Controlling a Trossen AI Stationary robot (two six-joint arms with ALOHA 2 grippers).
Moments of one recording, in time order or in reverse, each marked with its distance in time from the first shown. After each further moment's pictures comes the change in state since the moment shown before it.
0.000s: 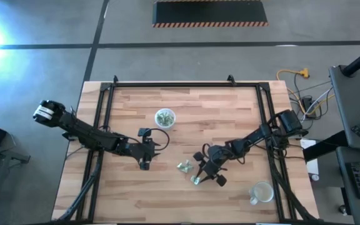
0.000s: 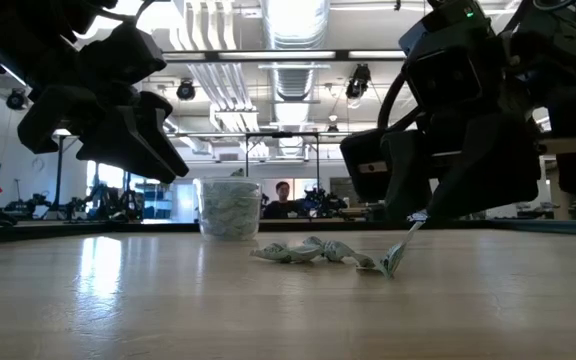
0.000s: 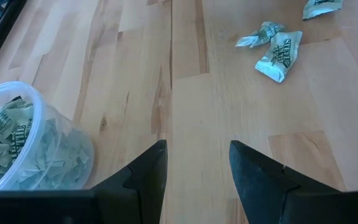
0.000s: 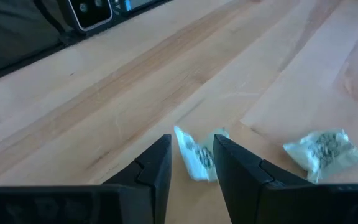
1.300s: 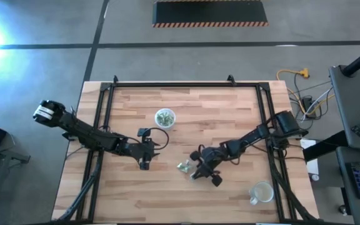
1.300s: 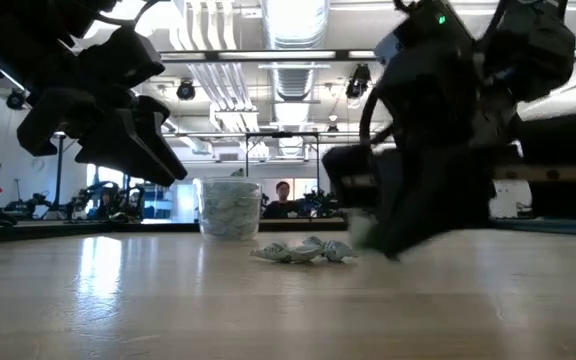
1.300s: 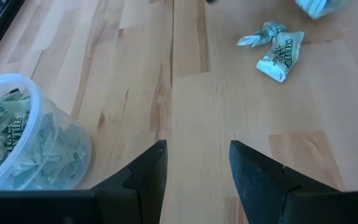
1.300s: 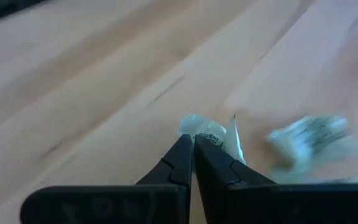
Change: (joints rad) left arm 0.000 0.000 -0.021 0.029 0.000 -0.023; right arm 0.000 0.049 0.106 -0.172 0.069 -0.064
